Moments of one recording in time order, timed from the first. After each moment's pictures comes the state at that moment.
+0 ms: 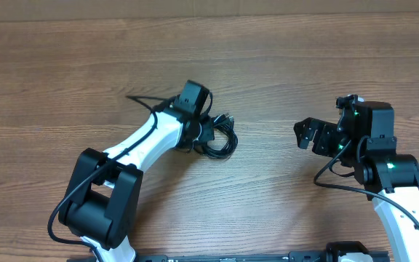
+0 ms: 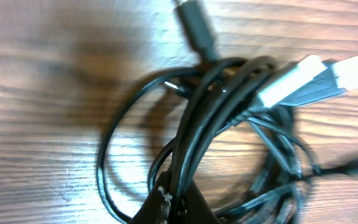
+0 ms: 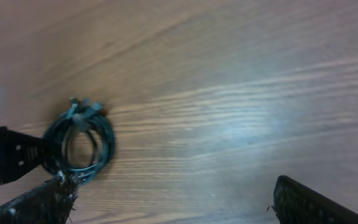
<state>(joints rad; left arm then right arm) -0.45 1.85 1.19 -0.61 0.14 -0.61 0.03 1.07 0.90 -0.74 -0.23 0.31</state>
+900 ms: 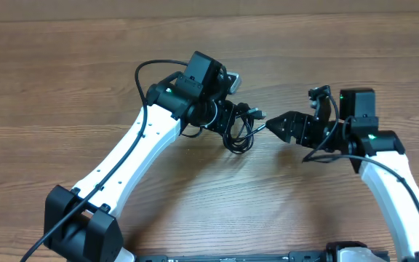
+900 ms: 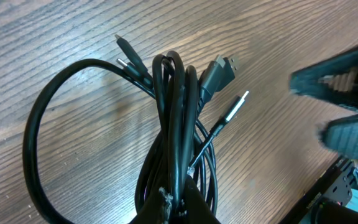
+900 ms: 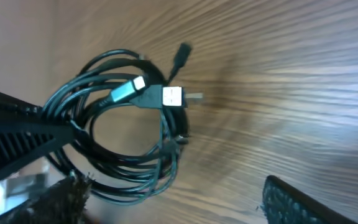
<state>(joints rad) -0.52 1.70 1.47 -0.86 0.39 -0.21 0.03 1.32 0.90 -0.58 -0.73 0.31</state>
